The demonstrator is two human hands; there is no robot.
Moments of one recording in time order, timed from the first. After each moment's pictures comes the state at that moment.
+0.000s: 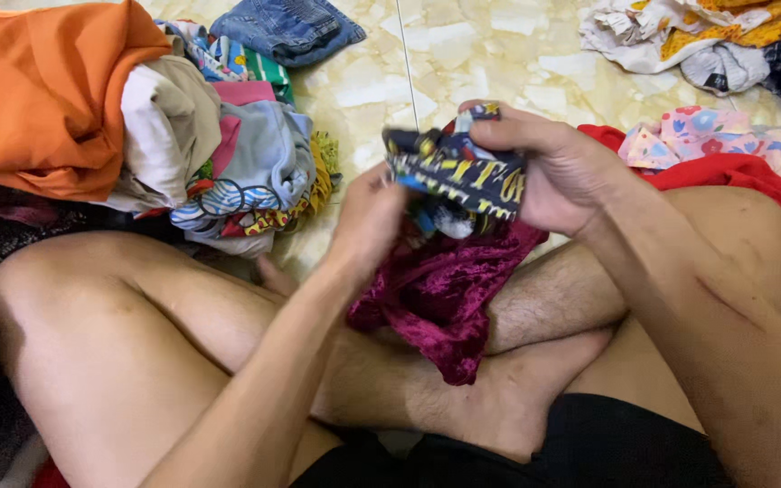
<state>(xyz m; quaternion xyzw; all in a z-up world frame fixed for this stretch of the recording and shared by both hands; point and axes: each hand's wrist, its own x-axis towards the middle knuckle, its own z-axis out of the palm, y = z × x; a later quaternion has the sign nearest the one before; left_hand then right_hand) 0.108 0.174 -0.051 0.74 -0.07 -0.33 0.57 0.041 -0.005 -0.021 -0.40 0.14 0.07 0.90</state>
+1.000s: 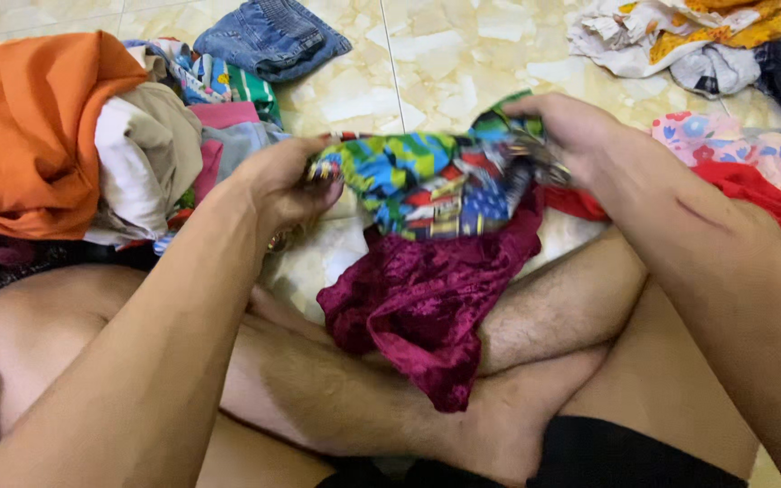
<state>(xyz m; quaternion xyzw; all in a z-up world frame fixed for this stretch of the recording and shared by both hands) 0.245 0.171 -0.104 0.61 0.15 -0.41 0.65 0.086 -0.082 -0.057 -0.59 0.39 0.01 0.71</state>
